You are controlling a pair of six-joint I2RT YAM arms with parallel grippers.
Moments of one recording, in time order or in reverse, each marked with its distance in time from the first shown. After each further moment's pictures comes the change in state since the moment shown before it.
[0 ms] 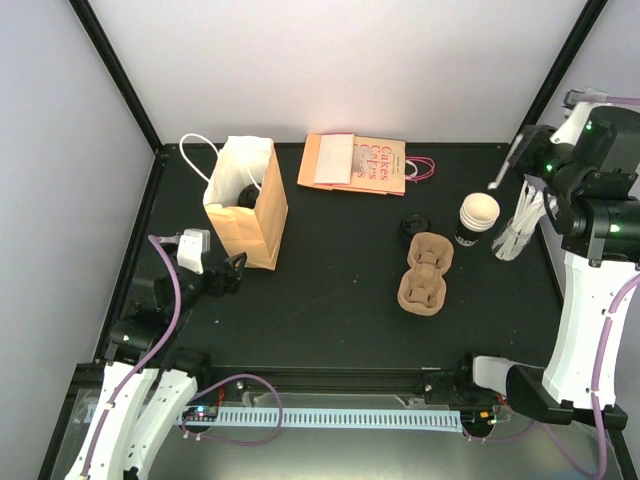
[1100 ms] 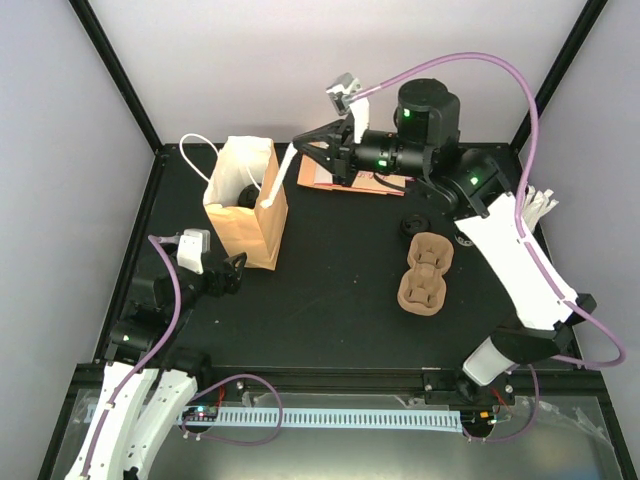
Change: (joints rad) left arm 0.000 0.000 0.000 0.000 -0.001 0.000; right arm 0.835 0.349 0.178 0.361 -0.507 -0.088
